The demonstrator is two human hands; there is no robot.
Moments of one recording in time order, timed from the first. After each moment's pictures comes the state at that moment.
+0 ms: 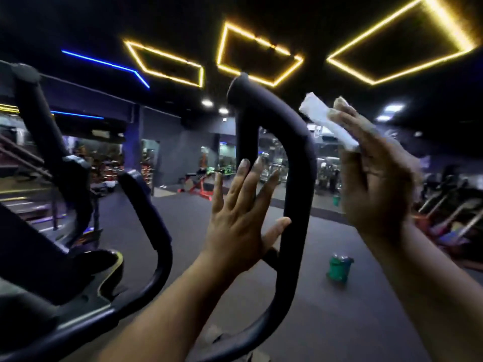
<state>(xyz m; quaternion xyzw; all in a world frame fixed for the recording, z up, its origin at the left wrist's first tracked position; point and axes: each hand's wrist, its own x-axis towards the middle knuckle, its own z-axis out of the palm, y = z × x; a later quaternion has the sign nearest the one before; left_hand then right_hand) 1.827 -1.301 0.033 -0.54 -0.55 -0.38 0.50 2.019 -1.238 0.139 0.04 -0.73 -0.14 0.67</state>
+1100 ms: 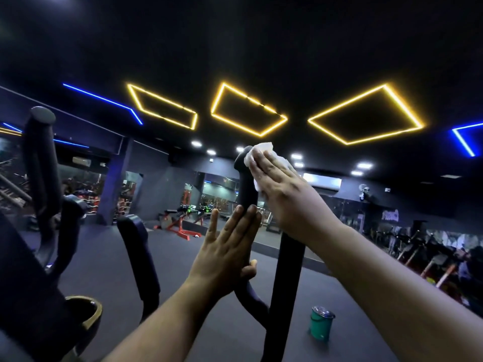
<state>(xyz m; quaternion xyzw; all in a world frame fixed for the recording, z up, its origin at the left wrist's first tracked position) 1.771 -1.276 0.054 -0.53 -0.56 -0.28 0.57 1.945 -1.231 0.207 -0.05 -0.86 -0.34 0.38</state>
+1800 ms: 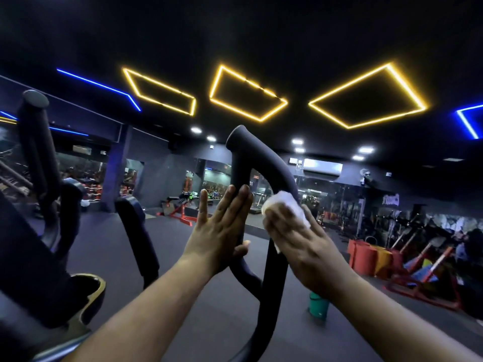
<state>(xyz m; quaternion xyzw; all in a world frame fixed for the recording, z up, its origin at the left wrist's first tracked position) 1.780 -1.285 0.054 -0.51 -0.61 -0.24 0.56 2.012 -1.192 0.090 0.00 -0.79 -0.48 0.39</state>
